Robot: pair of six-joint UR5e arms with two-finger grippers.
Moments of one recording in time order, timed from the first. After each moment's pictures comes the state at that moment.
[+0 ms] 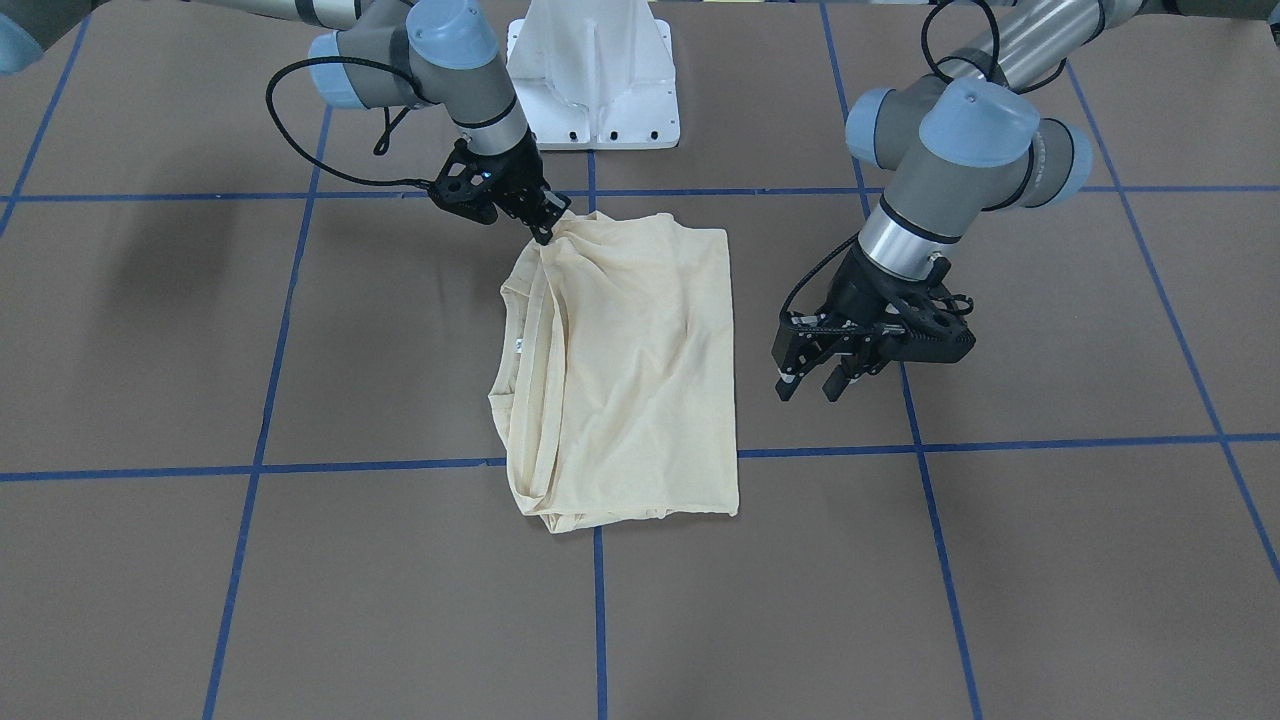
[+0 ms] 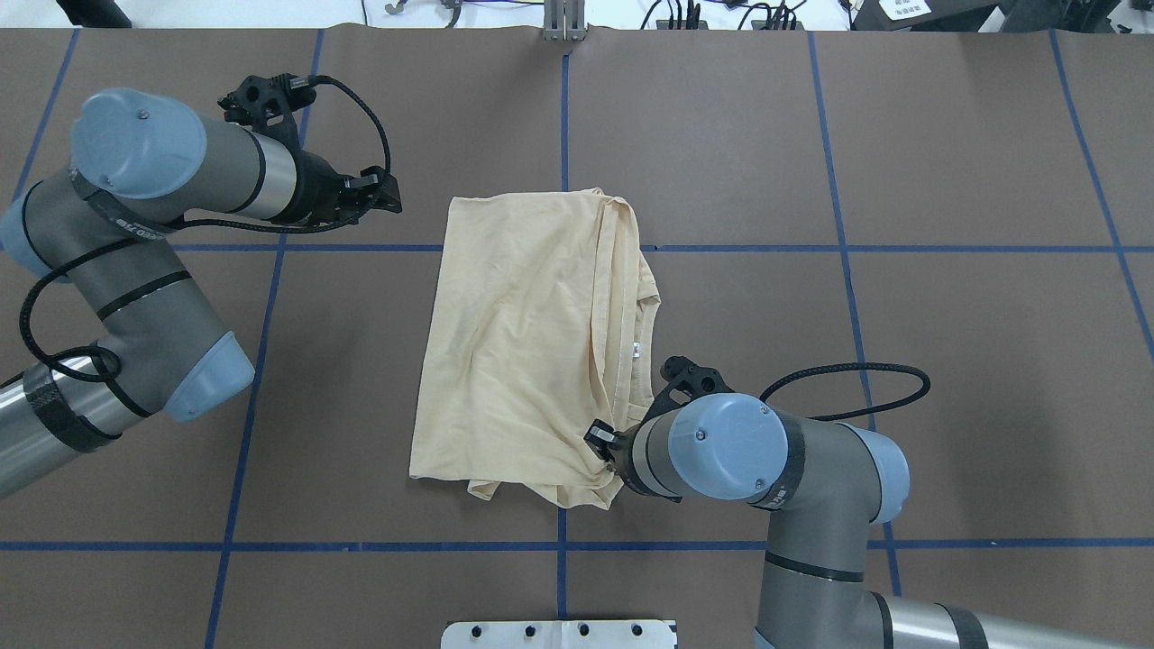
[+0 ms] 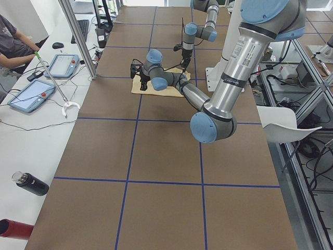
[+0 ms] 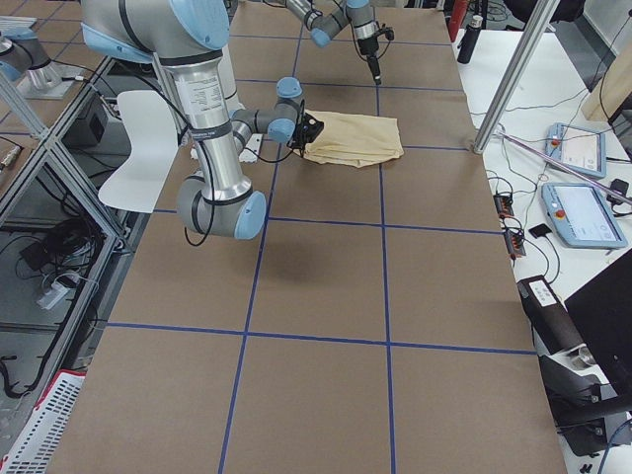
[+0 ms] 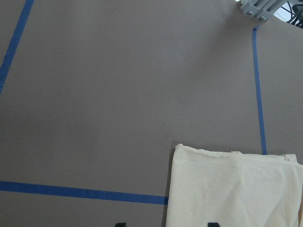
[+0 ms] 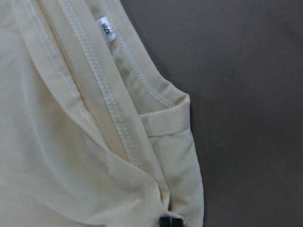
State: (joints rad) left arm -0.78 -2.02 -1.66 -2.14 -1.89 -1.31; right arm 0.28 -1.11 1.80 -1.28 1.70 1.98
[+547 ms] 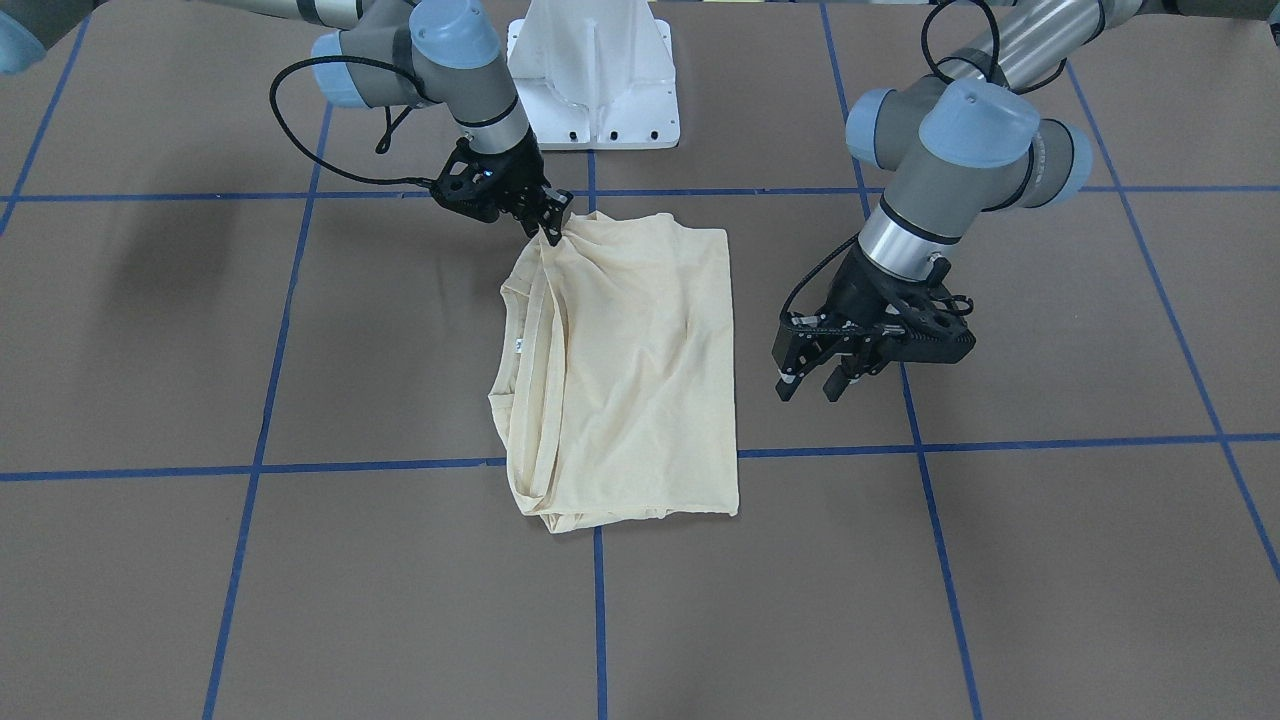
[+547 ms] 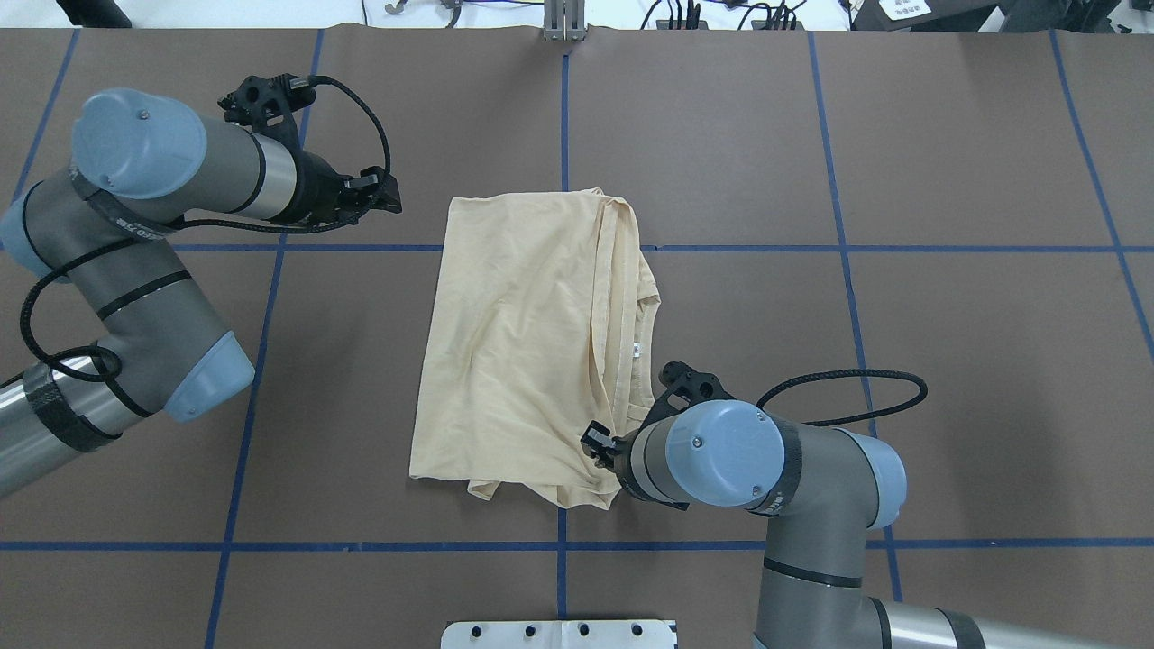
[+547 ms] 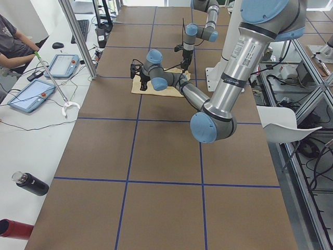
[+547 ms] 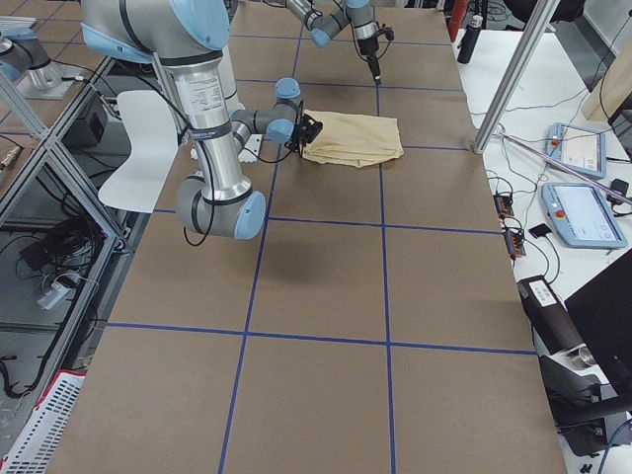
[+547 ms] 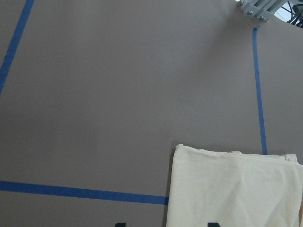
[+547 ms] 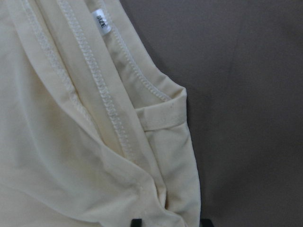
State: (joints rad) left arm -0.78 -2.02 -1.66 -2.14 -1.89 -1.31; right arm 0.26 -1.11 1.80 -1.28 1.69 1.98
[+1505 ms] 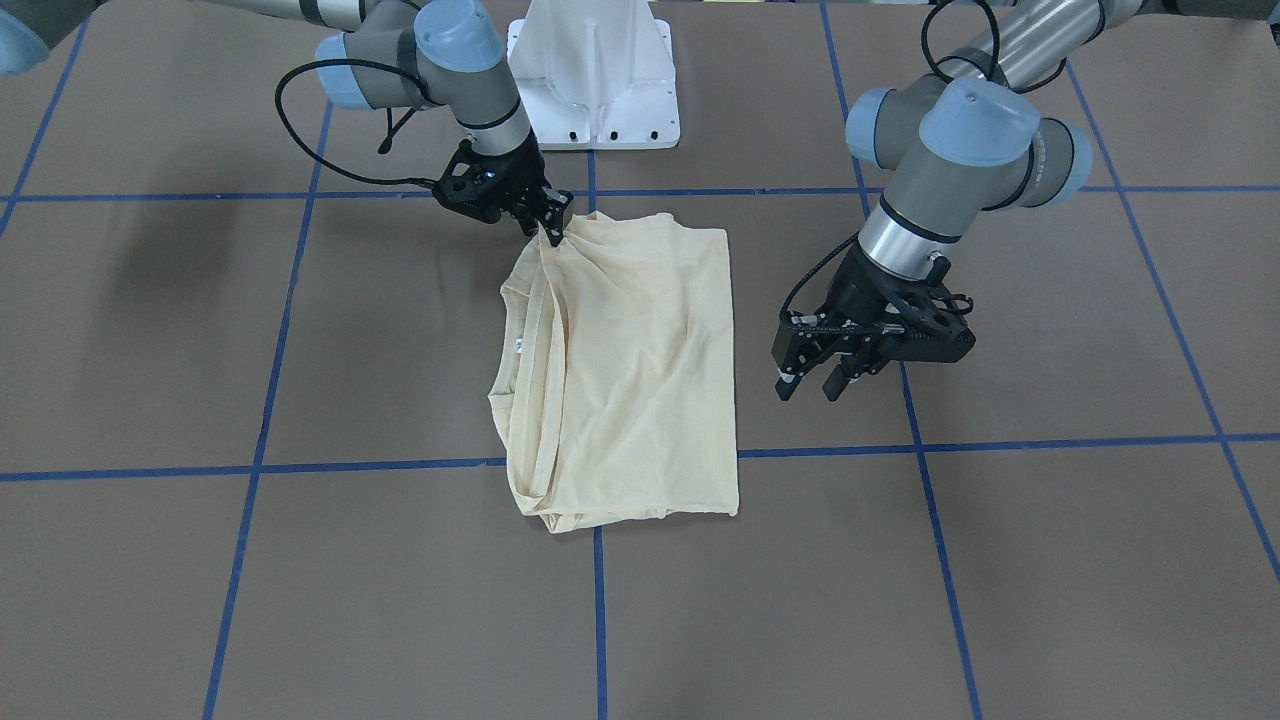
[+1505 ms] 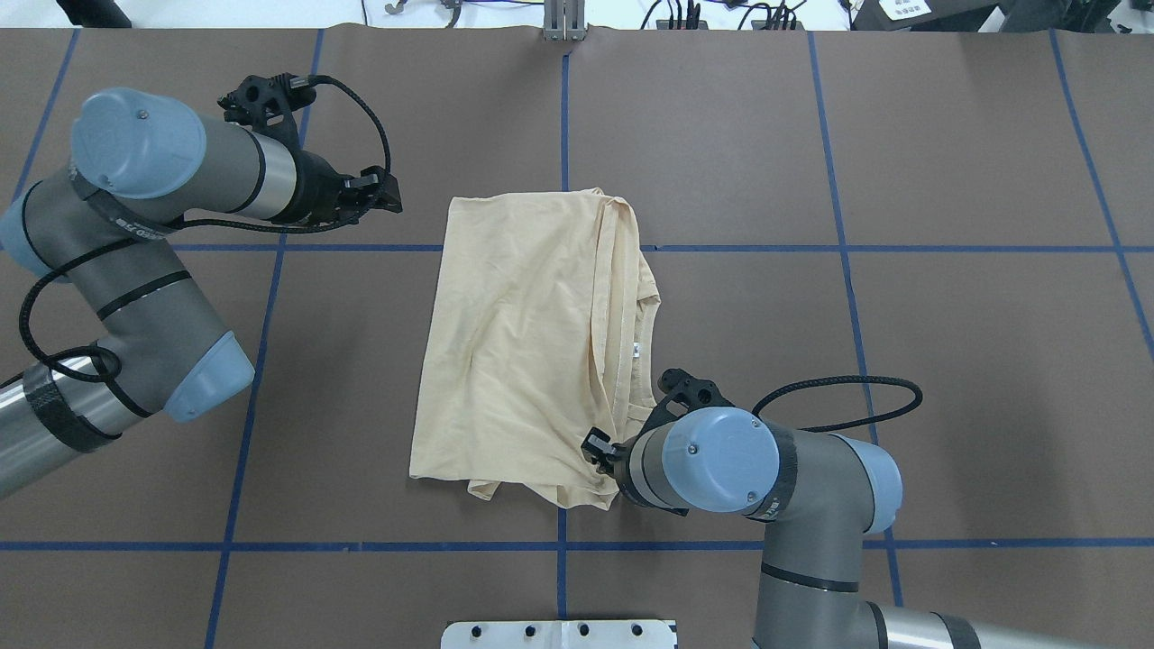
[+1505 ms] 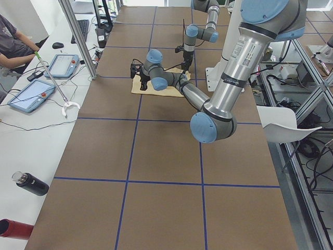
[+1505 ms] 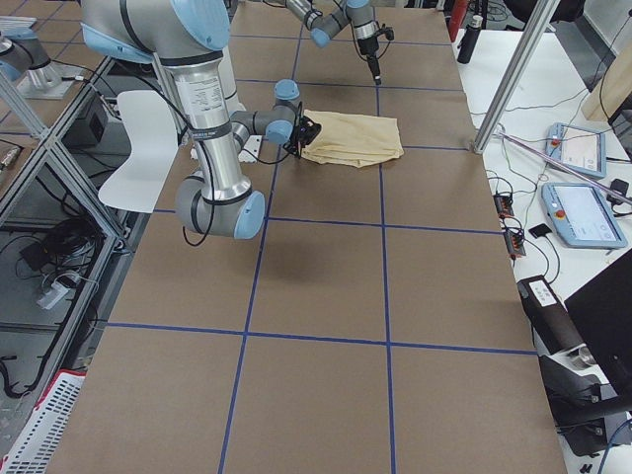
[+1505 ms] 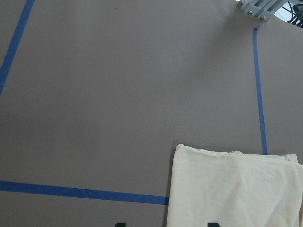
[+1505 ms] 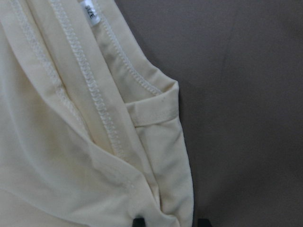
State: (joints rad) left arm -0.78 -2.02 -1.66 -2.14 -1.89 -1.31; right arm 0.26 -1.11 1.78 -1.28 1.69 1.98
